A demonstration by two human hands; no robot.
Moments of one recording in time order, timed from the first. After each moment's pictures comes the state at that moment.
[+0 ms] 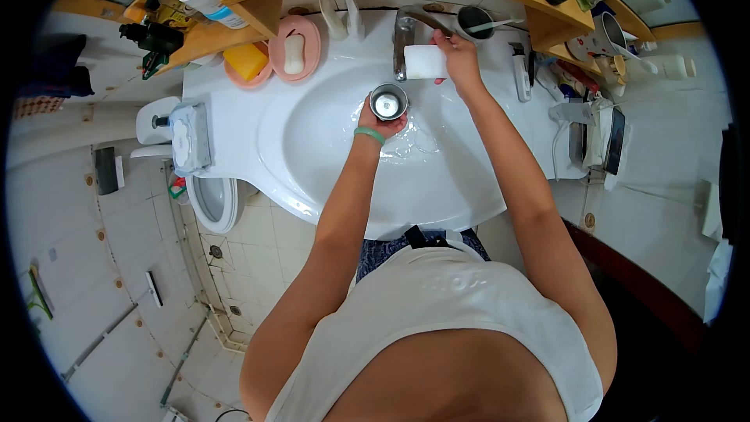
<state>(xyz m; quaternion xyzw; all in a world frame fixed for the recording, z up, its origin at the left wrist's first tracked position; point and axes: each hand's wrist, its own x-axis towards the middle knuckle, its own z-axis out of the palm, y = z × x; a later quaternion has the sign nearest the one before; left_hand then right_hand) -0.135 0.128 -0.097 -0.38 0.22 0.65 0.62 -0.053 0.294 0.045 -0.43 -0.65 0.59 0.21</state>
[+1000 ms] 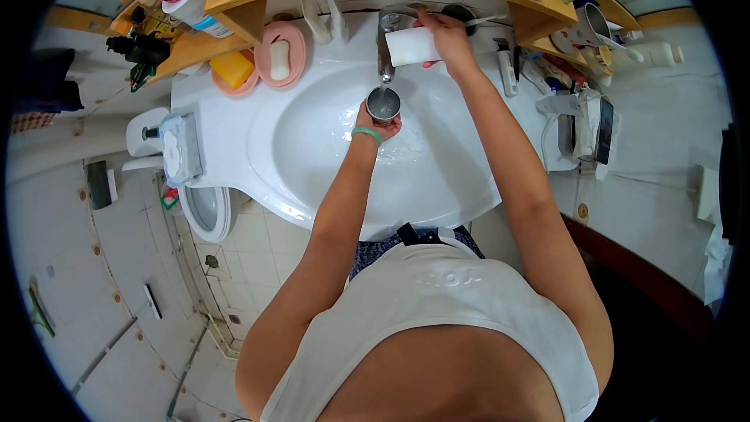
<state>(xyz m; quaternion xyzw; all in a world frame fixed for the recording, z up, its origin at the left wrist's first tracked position) -0.120 0.141 -0.109 -0.44 0.24 0.61 0.61 -0.064 0.312 0.081 -0.43 -0.60 0.64 0.19</state>
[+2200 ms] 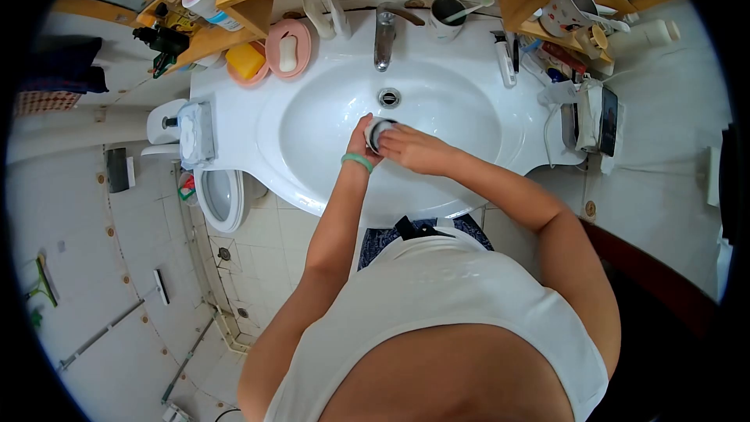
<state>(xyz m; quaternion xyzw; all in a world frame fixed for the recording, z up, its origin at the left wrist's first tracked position) -0.082 0.068 -0.059 -0.27 0.39 0.65 0.59 0.045 0.182 0.030 0.19 -0.96 0.17 0.13</state>
